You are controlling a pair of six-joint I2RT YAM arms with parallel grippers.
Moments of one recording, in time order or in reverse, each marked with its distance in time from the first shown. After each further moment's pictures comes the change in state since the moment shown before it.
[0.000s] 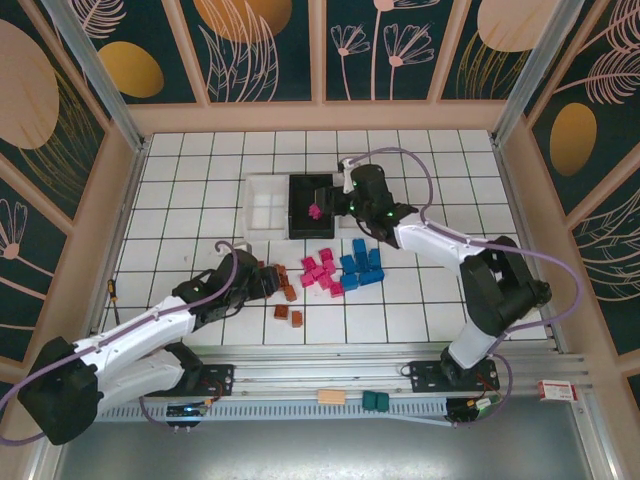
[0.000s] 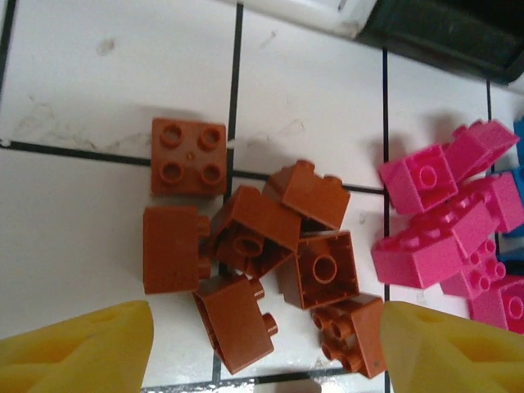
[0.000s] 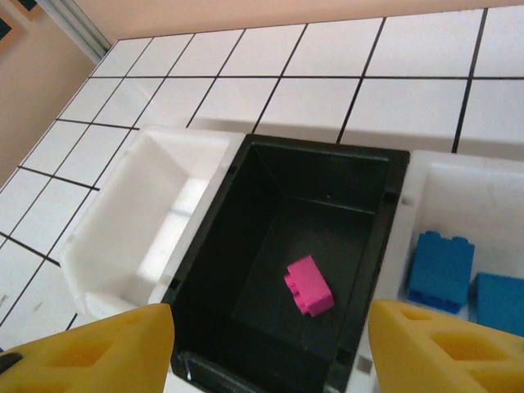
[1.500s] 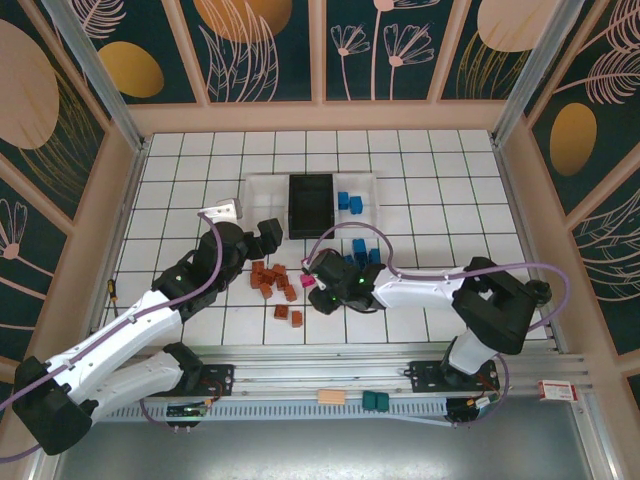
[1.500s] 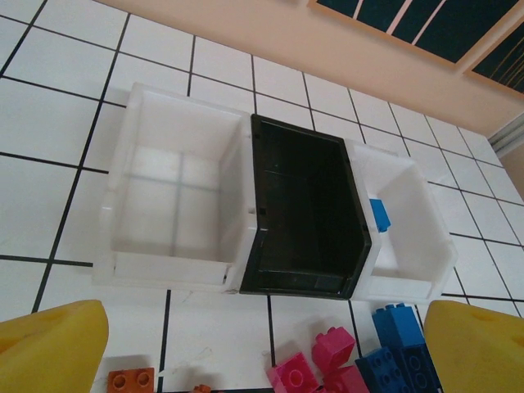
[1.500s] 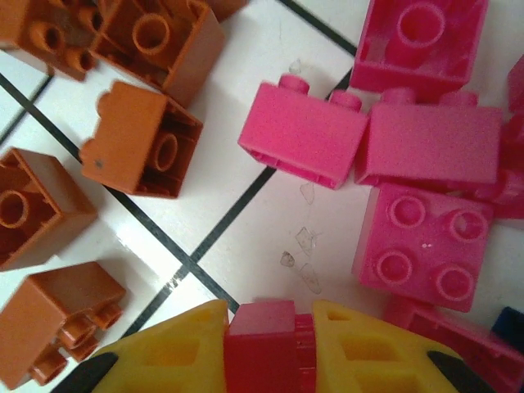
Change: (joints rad) left arm 0.005 -0.077 0.238 0.089 -0.239 0.176; right arm 0.440 -0.063 -0.254 -0.315 0.072 -0.054
